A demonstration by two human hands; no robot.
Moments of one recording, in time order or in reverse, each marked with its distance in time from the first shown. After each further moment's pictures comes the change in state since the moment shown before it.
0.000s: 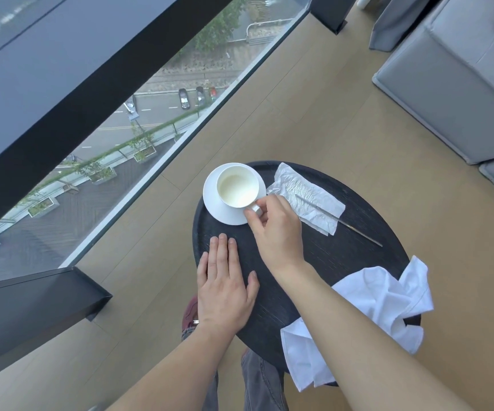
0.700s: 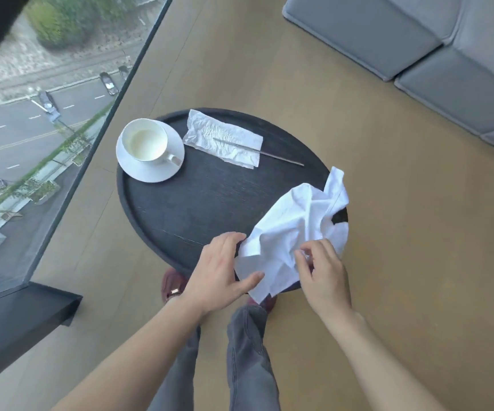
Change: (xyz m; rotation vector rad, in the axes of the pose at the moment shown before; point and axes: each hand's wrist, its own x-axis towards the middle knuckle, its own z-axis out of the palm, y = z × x) left_hand -0.058 0.048 -0.038 -0.502 -0.512 0.471; right_hand -0.232 0.107 -0.131 -0.187 0.094 0.336
